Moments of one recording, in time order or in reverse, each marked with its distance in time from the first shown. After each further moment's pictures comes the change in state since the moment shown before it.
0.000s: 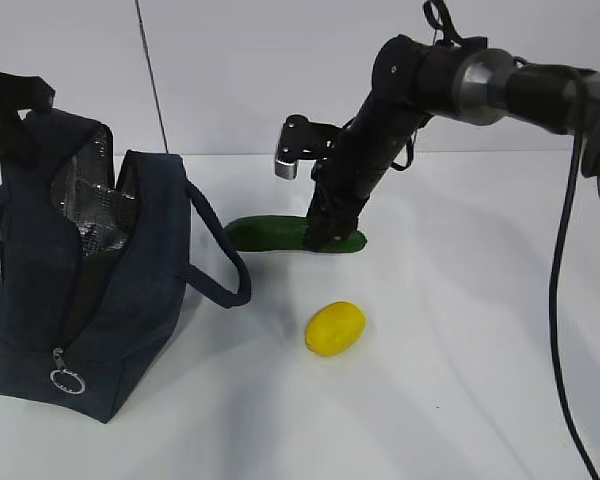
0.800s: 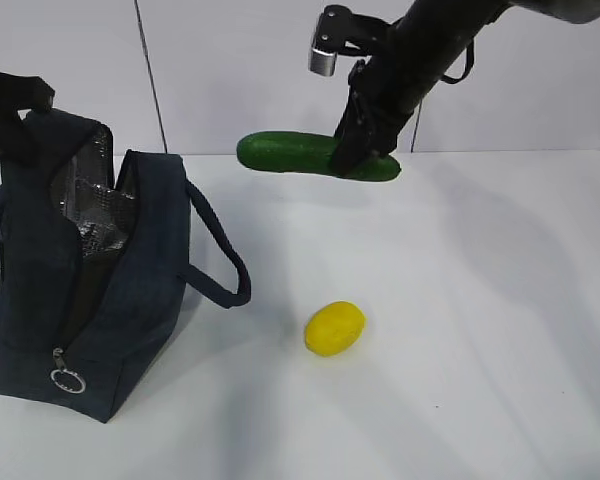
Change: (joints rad) left arm 0.000 0.000 0.000 0.000 -0.001 0.000; right arm -0.054 -0.226 0.000 0.017 0.143 0.042
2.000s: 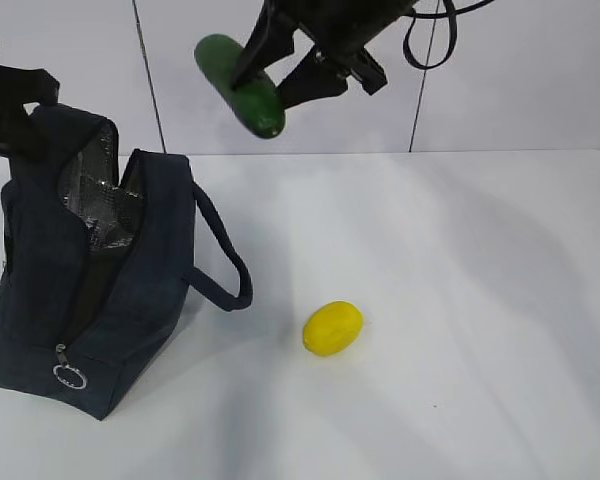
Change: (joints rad) left arm 0.000 0.003 0.000 -0.040 -0.024 0.000; right arm 0.079 -0.116 0.000 0.329 0.011 1.257
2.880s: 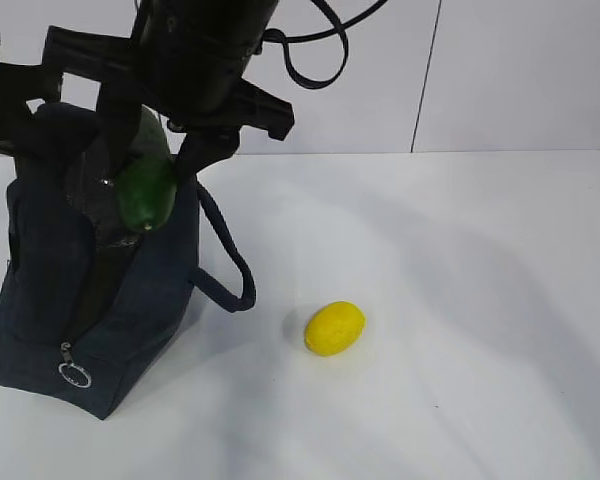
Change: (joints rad) left arm 0.000 0.000 0.000 -0.030 -0.004 0.000; right arm 0.401 -0.064 0.000 -0.516 -0.002 0.536
